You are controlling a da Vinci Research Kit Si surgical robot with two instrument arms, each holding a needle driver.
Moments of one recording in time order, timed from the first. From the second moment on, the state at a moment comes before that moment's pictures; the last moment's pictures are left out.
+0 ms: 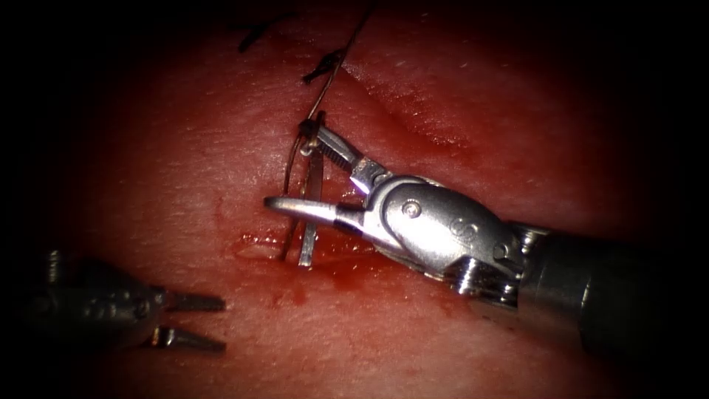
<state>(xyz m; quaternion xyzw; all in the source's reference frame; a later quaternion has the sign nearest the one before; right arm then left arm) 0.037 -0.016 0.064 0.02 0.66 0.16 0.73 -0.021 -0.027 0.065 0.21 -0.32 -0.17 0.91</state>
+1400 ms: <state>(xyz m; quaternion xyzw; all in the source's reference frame) 0.037 -0.017 0.064 -0.03 0.70 0.26 0.66 -0.023 -0.031 0.068 0.22 -0.33 -0.16 0.90</state>
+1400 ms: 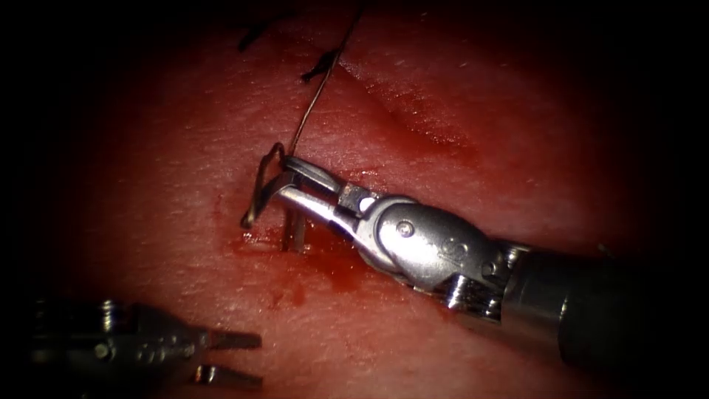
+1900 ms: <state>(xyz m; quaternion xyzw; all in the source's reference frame) 0.040 -0.016 0.063 -0.03 0.72 0.26 0.64 -0.023 -0.031 0.069 0.22 -0.33 -0.16 0.90</state>
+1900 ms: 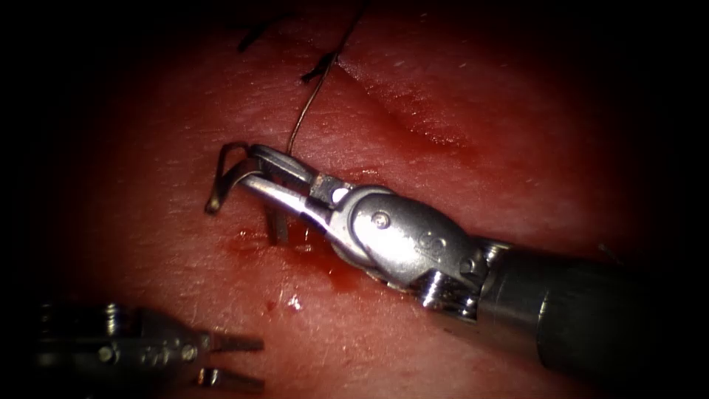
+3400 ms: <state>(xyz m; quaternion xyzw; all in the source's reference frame) 0.039 -0.020 0.064 0.25 0.56 0.53 0.58 -0.020 -0.032 0.074 0.26 -0.35 -0.15 0.89</state>
